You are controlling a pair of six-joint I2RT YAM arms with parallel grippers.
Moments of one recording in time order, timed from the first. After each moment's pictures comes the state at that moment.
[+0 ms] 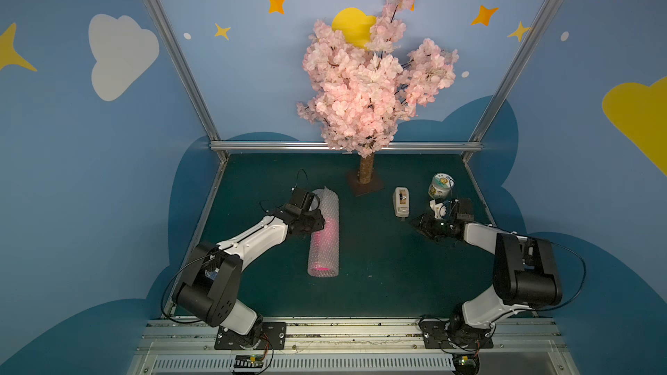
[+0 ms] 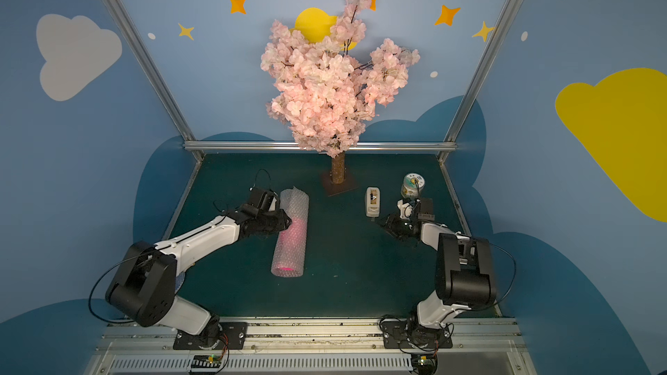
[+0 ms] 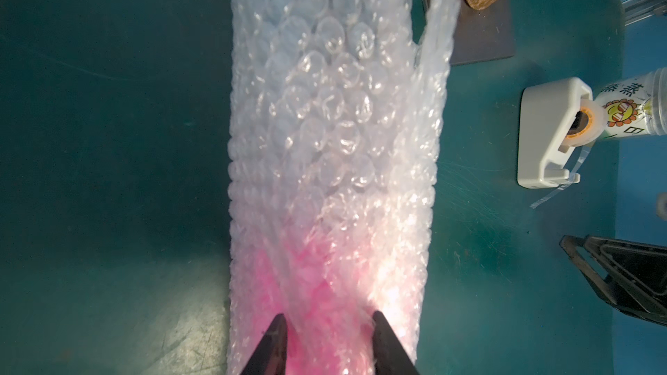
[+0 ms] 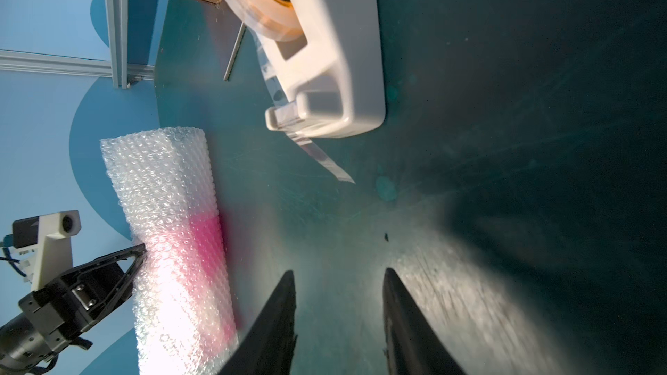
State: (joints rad) left arm -0.45 1.53 0.93 -0.35 0.14 -0.66; right arm -0.05 1.62 0.72 -0.10 -0.71 0.47
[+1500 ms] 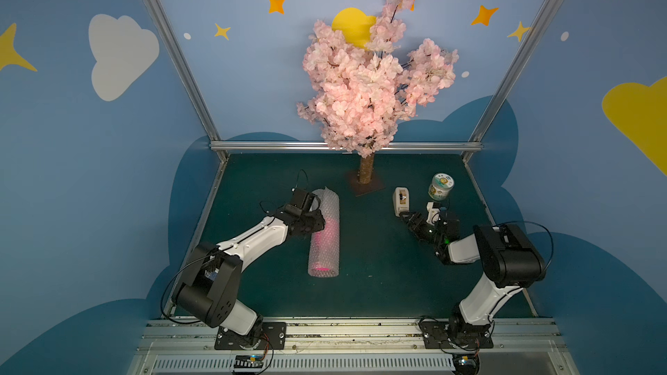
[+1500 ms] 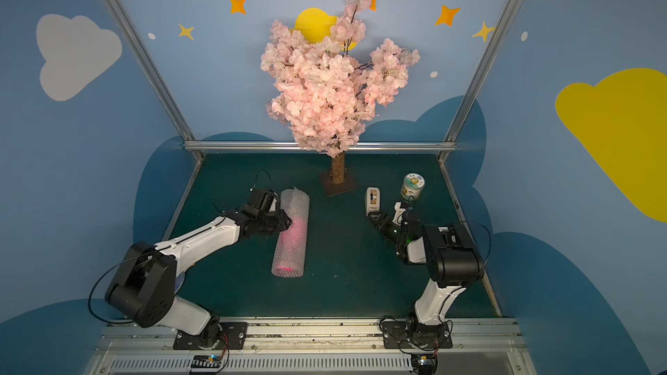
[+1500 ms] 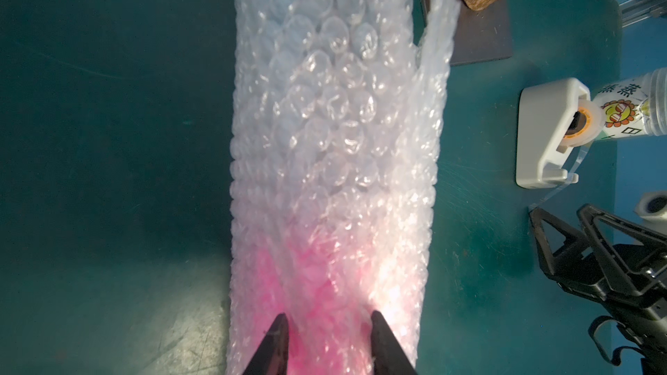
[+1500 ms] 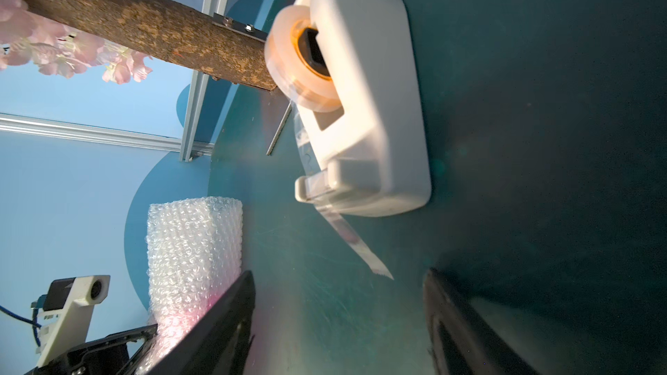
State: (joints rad) left arm -0.45 1.52 0.92 -0.34 0.14 -0.67; right arm 0.09 1.77 0.44 0.84 -0.53 0.86
